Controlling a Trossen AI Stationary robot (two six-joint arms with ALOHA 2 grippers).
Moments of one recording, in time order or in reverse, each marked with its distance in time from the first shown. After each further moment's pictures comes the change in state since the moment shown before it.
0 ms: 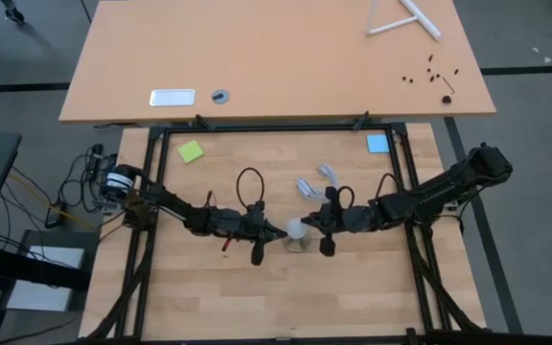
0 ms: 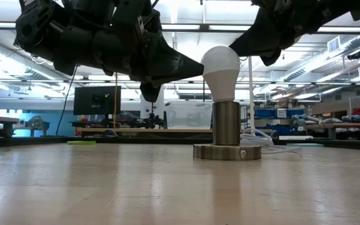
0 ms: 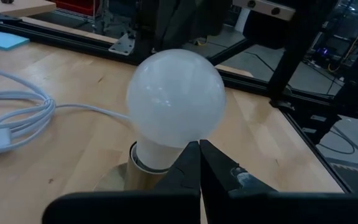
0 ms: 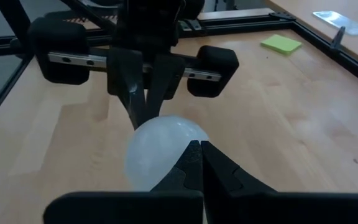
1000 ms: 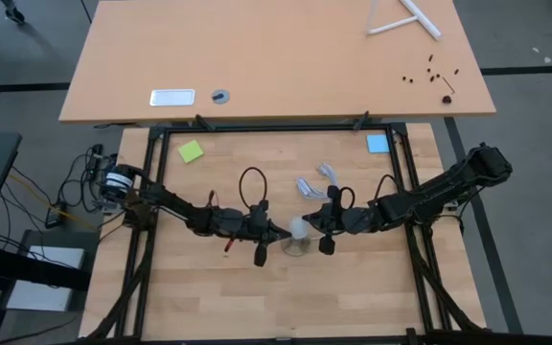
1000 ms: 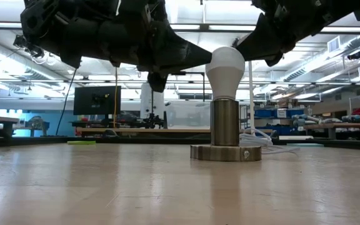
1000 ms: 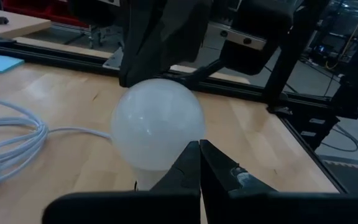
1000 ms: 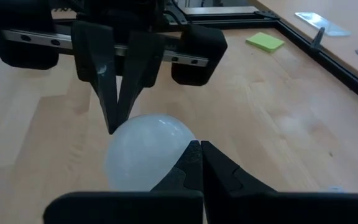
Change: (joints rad) left arm 0.001 -0.003 0.053 -0.037 0.000 0.057; right arm 0.011 0.002 -0.002 -0.024 0.065 -0.018
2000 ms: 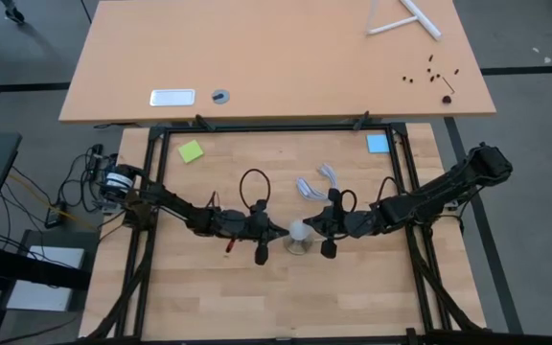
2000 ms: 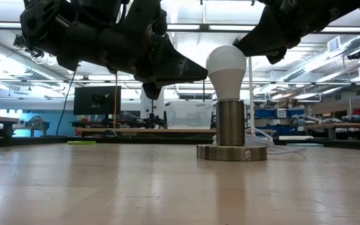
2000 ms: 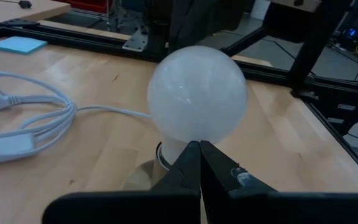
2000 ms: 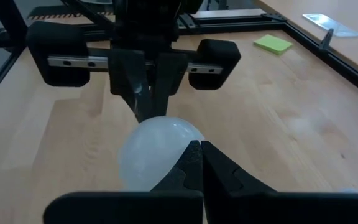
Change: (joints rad) left arm 0.000 0.003 -0.005 -0.065 -0.059 0.000; right arm 0.031 -0.003 0.001 -0.002 0.007 0.026
